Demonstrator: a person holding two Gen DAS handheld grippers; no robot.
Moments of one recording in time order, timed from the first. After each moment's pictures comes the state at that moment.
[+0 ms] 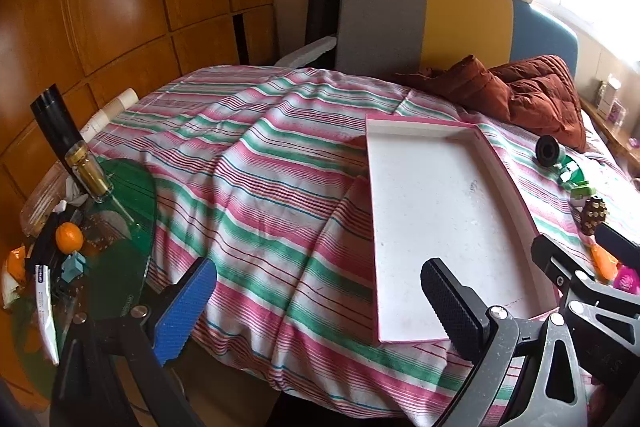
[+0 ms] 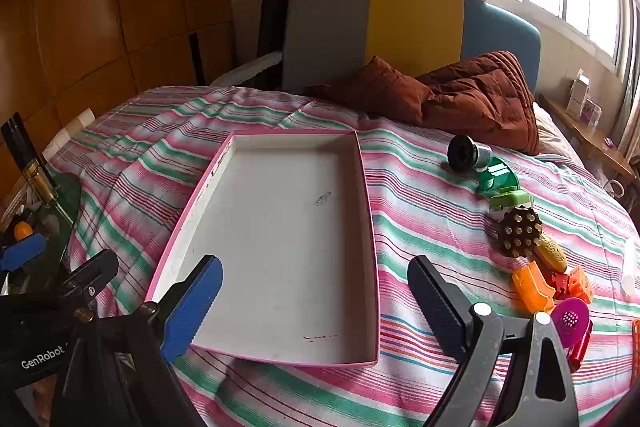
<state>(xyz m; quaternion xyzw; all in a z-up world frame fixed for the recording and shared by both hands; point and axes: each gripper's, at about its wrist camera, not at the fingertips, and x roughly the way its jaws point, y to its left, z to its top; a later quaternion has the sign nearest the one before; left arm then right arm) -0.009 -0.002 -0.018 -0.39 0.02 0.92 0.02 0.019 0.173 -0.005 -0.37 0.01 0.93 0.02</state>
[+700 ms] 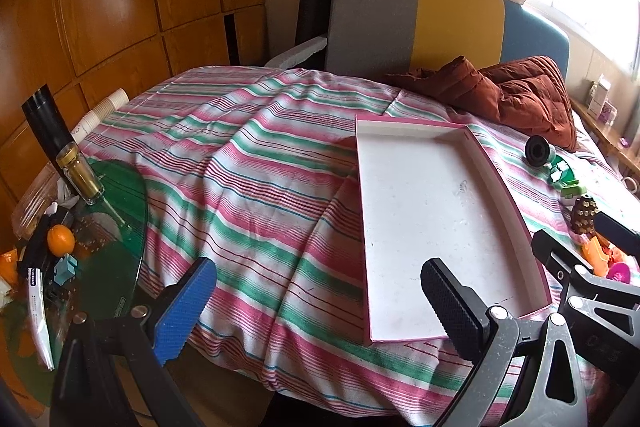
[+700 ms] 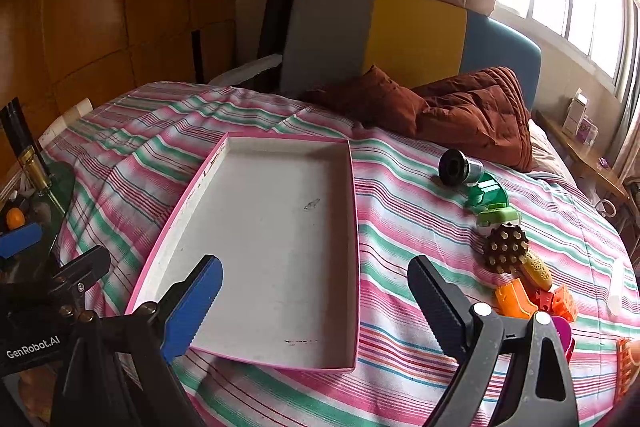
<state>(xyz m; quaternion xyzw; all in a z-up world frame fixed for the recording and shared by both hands) -0.008 0.000 -0.016 -0.38 0.02 0.92 0.03 0.019 0.174 0.001 -0.36 -0.03 0.93 0.02</state>
